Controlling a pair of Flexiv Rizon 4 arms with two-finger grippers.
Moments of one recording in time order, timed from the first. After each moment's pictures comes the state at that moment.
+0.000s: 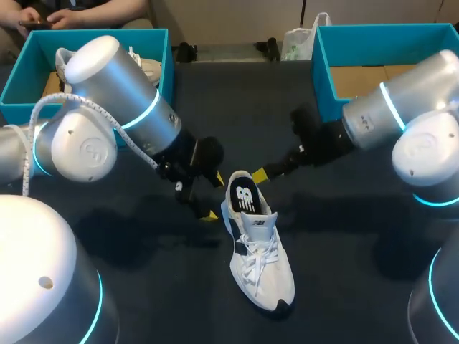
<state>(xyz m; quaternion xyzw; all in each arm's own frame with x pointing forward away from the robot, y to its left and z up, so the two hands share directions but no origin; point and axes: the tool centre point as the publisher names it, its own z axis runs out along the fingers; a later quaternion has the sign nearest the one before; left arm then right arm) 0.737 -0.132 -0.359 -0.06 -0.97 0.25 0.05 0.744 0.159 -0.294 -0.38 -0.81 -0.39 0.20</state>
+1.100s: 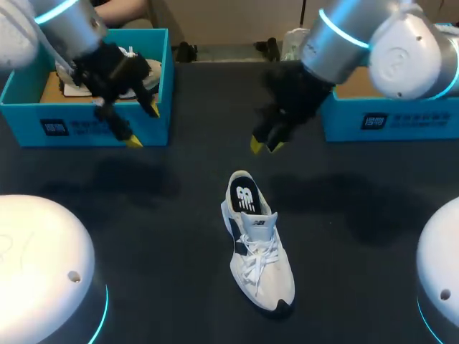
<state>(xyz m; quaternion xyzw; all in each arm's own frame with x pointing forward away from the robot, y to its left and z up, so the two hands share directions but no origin) 0.842 0.012 -0.238 -0.13 -0.97 0.22 0.05 0.776 0.168 -0.246 -0.52 -0.82 -0.16 0.16</state>
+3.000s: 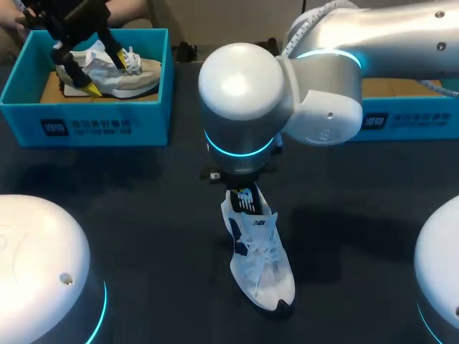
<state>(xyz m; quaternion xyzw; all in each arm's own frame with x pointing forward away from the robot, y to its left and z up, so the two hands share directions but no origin) 0.896 0.063 -0.173 -0.19 -0.96 0.21 0.04 0.722 0.215 -0.302 -0.68 -0.72 -0.11 -0.11</state>
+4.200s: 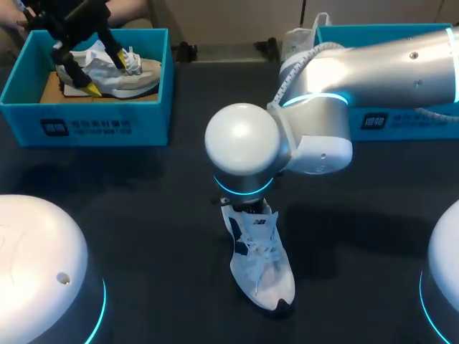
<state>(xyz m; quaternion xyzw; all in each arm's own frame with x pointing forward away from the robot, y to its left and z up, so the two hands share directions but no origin) 0.896 0.063 -0.172 -0.19 -0.96 0.21 0.04 0.741 0.195 -0.383 -0.63 -0.75 -0.11 -0.16</state>
